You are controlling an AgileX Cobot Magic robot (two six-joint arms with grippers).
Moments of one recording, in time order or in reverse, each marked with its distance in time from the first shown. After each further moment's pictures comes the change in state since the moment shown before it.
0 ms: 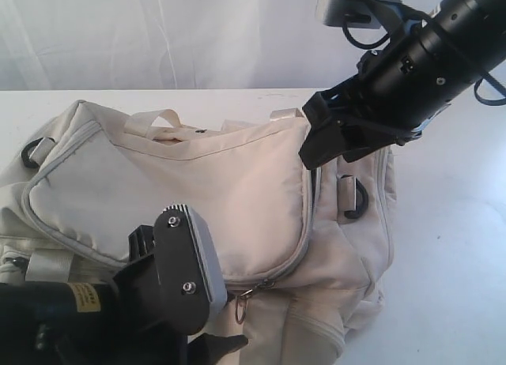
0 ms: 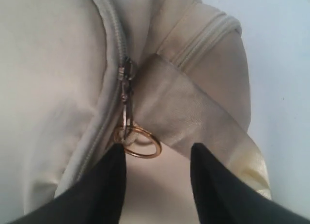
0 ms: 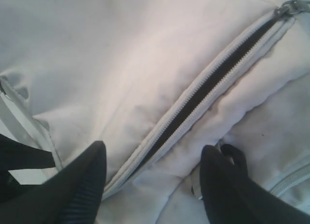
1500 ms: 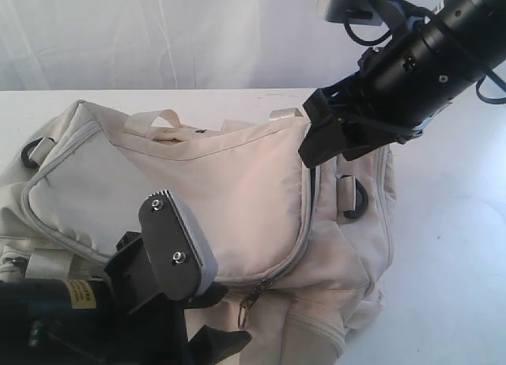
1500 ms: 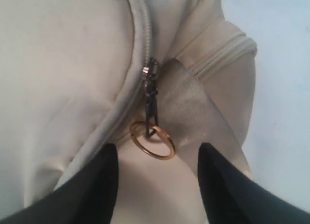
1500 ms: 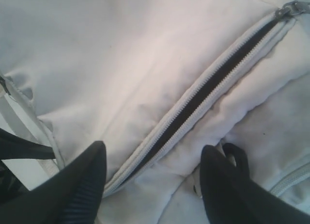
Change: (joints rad) left arm 0.006 -0.012 0.000 0.000 0.007 -0.194; right arm 0.000 -0.008 0.000 0.007 0.002 0.000
